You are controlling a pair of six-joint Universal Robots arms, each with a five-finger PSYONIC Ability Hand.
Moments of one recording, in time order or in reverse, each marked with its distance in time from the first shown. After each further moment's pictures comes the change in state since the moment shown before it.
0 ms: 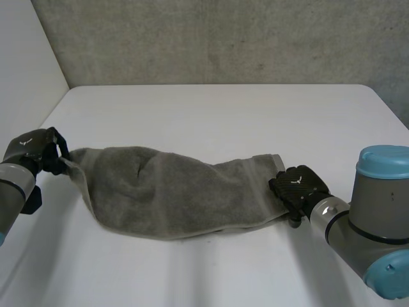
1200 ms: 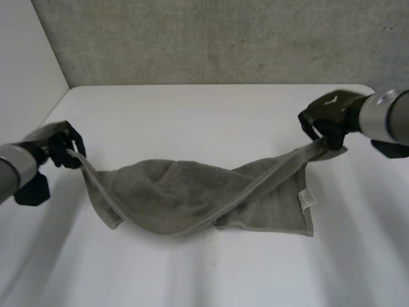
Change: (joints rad) left arm -0.053 -0.020 0.246 -0.409 0.057 -0.145; right arm -0.121 0.093 -0.890 0.911 -0.098 -0.153; left_hand 0.012 0.001 0.002 0.000 0.011; right_hand 0.713 0.714 0.723 0.730 0.725
